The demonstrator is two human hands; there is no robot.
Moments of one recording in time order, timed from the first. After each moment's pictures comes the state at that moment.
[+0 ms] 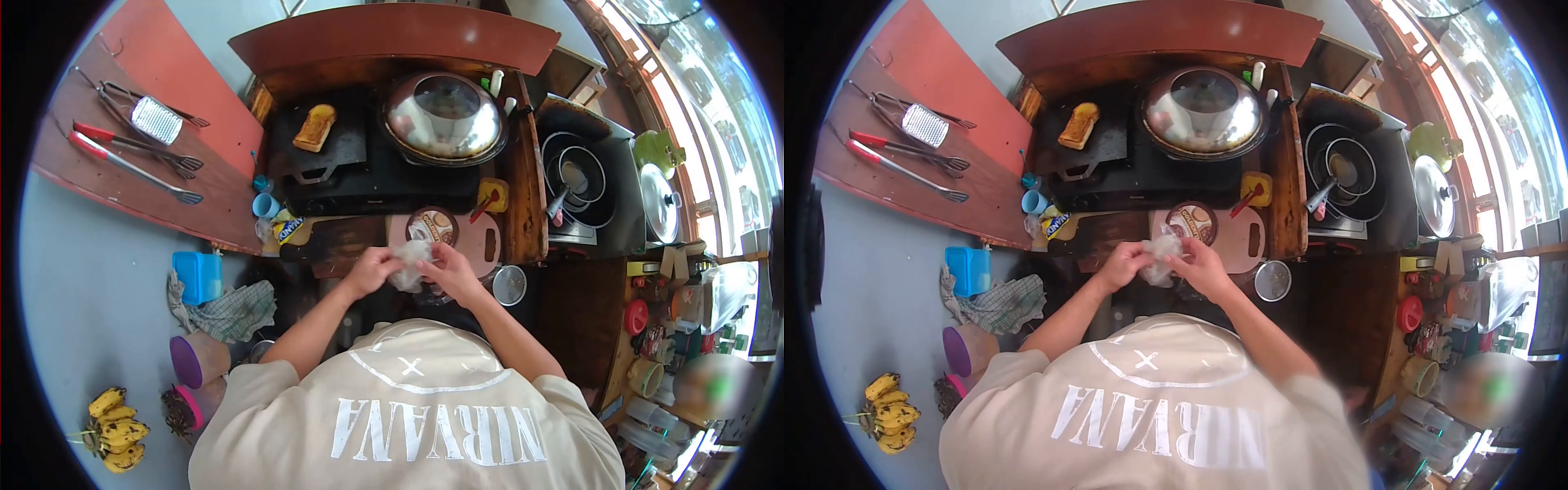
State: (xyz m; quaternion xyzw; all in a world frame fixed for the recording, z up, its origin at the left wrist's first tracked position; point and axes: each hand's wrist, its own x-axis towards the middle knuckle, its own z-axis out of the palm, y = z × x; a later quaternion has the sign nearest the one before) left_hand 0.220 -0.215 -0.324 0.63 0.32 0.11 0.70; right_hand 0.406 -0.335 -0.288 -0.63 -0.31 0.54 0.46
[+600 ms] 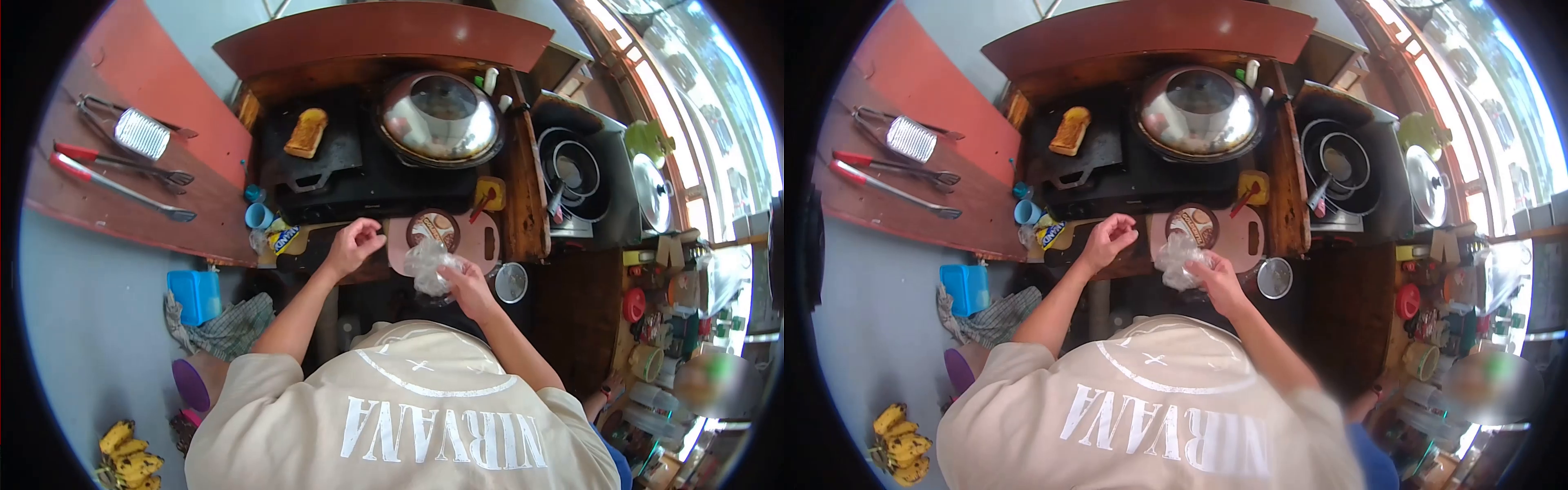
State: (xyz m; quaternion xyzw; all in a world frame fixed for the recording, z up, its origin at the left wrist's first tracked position) left_hand 0.203 -0.138 -0.341 0.74 0.31 0.20 0.57; right_hand 0.399 -0.352 -0.291 -0.48 -0.09 0.63 0.60
